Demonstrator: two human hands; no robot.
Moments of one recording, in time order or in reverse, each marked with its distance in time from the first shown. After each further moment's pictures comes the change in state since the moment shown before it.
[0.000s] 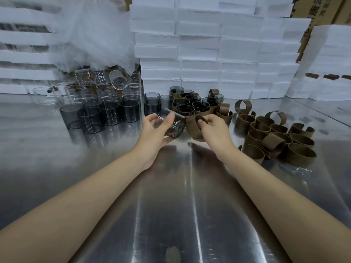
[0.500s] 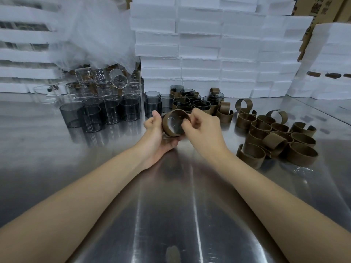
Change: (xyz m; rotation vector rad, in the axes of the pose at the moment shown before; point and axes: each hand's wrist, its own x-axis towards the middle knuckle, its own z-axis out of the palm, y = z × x) left_hand 0.000 0.001 0.006 -0.131 -0.077 -0.151; right_hand -0.027 -0.015 0.015 -0.085 0.016 -0.440
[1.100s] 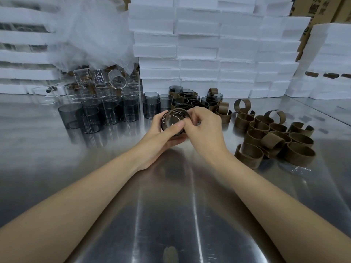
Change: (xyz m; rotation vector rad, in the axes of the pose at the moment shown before) left_hand -0.007 -0.003 -0.005 0.113 -0.254 0.134; right_hand 0.001 -0.005 -0.004 -0.004 0.063 -0.026
